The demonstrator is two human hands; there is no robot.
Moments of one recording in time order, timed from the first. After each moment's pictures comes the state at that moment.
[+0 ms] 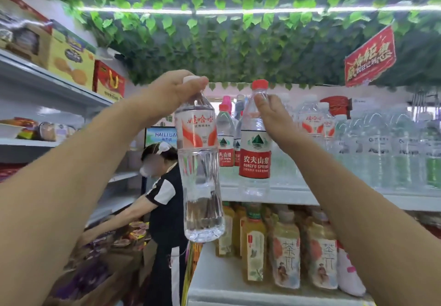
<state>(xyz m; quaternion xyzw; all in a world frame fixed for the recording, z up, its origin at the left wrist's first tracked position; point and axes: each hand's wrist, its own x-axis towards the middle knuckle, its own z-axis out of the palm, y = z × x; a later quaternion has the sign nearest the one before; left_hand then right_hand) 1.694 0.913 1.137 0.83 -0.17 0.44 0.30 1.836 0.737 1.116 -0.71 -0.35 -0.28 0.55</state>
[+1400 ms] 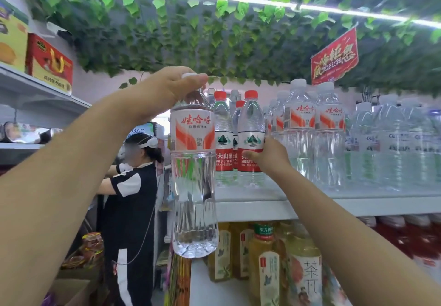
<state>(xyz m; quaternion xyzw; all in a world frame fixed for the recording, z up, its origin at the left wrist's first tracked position) 1.801 0.986 1.147 0.83 -0.26 0.37 0.32 1.952 0.792 1.061 -0.83 -0.15 -0.32 0.43</state>
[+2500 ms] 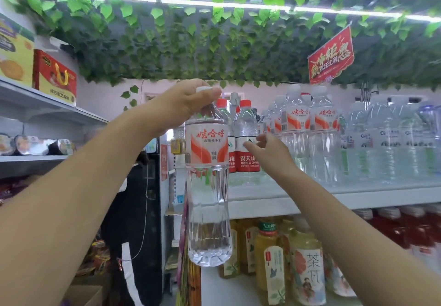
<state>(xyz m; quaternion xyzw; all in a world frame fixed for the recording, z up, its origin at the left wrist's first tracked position) 1.779 0.969 1.142 0.83 -0.30 0.36 0.30 1.880 0.796 1.063 -0.79 -0.19 -0.32 0.49</state>
